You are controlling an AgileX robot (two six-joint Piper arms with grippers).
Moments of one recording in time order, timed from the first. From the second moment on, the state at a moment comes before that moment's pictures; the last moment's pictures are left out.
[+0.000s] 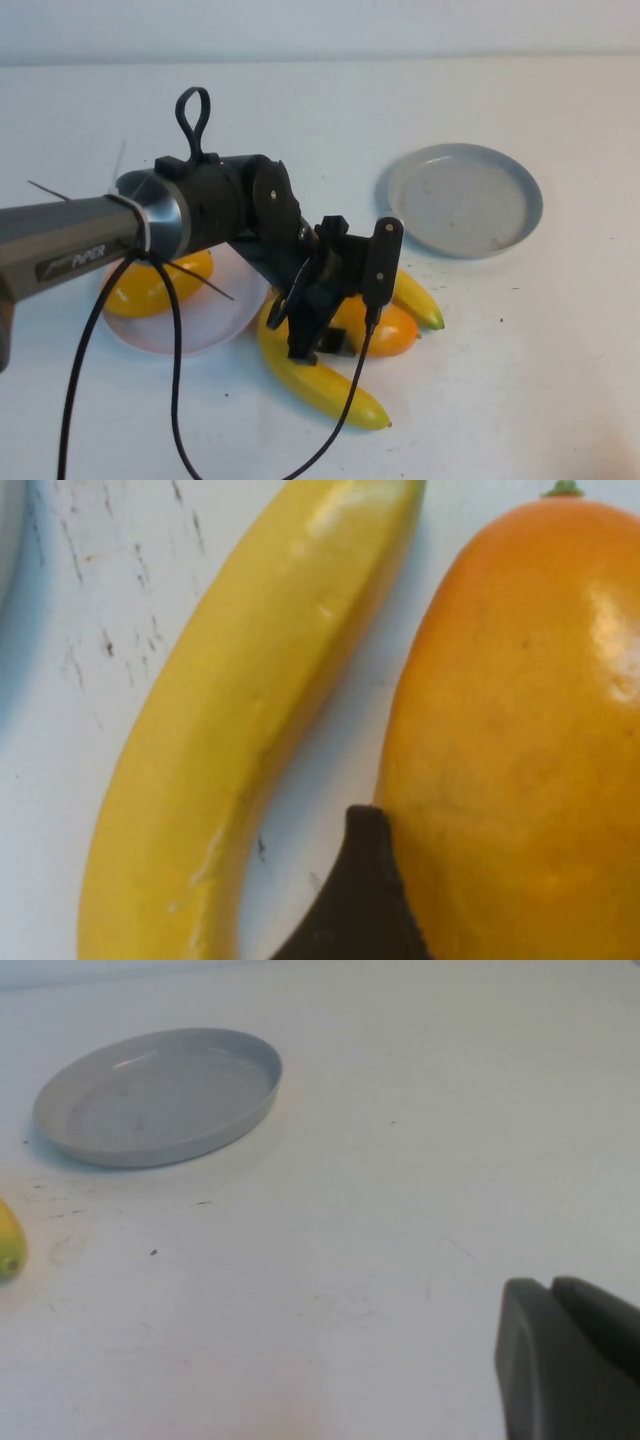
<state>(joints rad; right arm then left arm) 0.06 -0.01 0.02 -0.08 0.35 0.21 -0.61 1.94 -1.34 -0.40 0.72 1.56</state>
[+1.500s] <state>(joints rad) 0.06 -0.01 0.02 -0.08 0.35 0.21 -0.52 1.85 -1.43 0.23 1.07 -0.06</state>
